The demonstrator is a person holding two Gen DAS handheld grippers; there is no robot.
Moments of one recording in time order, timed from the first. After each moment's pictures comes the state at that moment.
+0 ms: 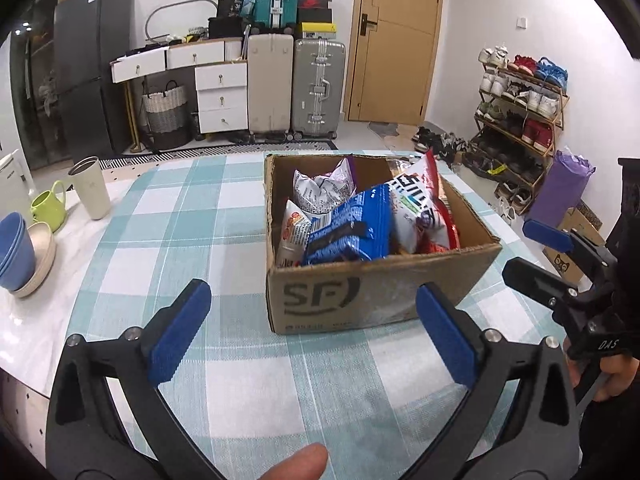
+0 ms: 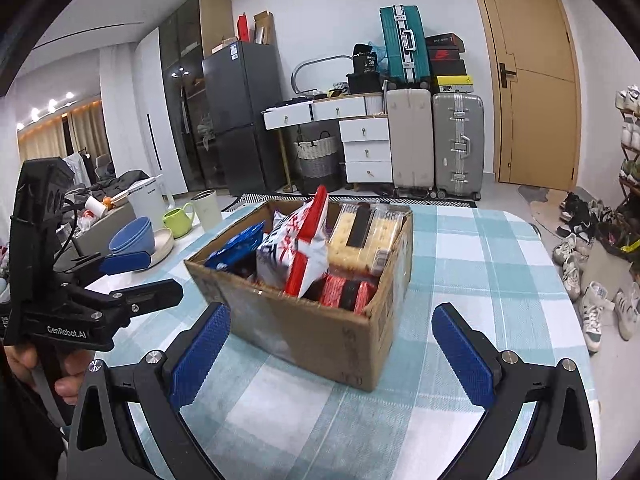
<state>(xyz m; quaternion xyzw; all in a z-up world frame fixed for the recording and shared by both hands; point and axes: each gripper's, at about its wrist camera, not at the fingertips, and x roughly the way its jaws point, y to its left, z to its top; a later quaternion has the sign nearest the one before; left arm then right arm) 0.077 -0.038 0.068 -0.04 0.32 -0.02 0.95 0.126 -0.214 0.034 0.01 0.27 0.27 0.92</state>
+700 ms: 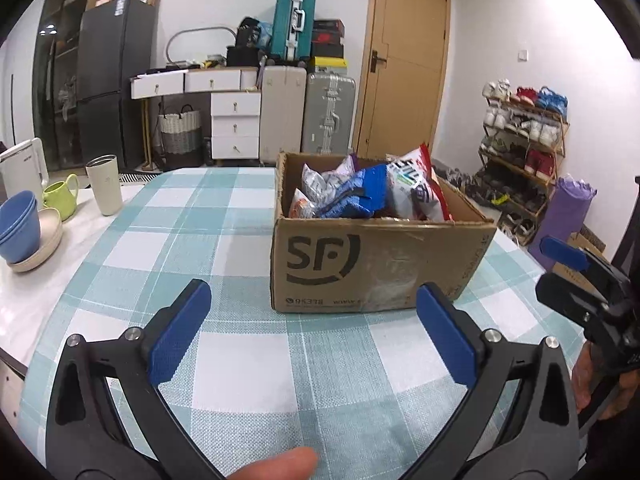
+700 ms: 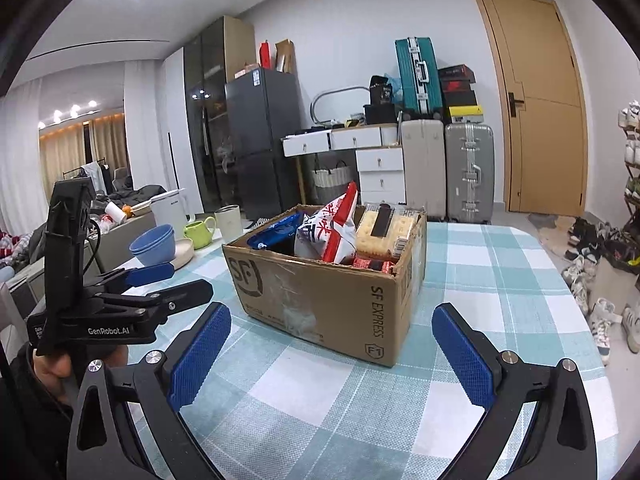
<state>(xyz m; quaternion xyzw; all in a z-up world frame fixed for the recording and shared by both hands) 0.019 -0.042 0.037 -0.06 0.24 0.00 0.97 0.074 -0.223 0.019 0.01 0.20 0.30 0.93</state>
